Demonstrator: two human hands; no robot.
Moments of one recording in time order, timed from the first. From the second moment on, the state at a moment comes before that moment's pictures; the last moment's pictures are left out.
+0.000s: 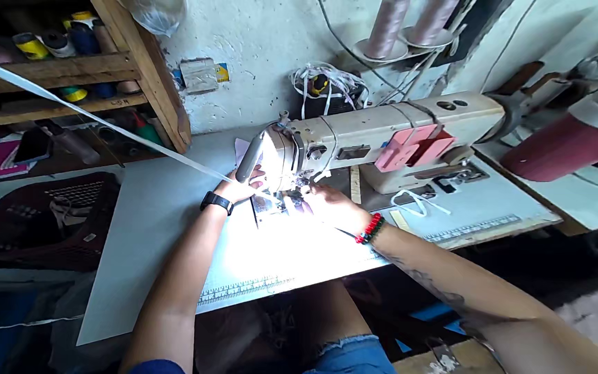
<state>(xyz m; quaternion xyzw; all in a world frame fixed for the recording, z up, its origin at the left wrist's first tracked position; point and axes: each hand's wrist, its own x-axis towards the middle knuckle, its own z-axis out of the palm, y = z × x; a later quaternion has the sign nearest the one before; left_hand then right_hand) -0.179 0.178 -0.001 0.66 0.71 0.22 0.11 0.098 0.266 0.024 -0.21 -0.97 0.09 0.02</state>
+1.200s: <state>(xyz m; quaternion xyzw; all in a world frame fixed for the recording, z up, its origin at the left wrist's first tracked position) -0.093 -0.024 0.018 0.70 0.68 0.20 0.06 0.103 0.120 0.036 0.06 -0.95 0.24 0.20</state>
